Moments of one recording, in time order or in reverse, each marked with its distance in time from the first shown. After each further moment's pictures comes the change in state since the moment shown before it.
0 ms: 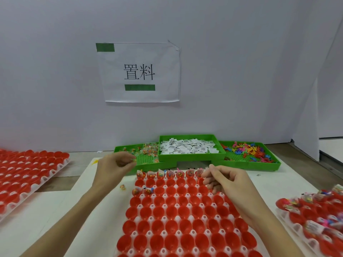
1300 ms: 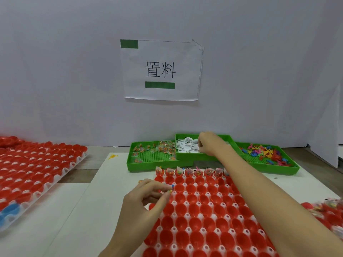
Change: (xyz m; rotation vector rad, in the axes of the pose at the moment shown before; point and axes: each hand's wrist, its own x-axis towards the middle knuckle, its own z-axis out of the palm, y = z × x) left_hand -0.117 0.033 -0.002 -0.410 -0.063 0.083; right_hand 0.190 0.011 0.066 -1.361 -0.200 -0.092
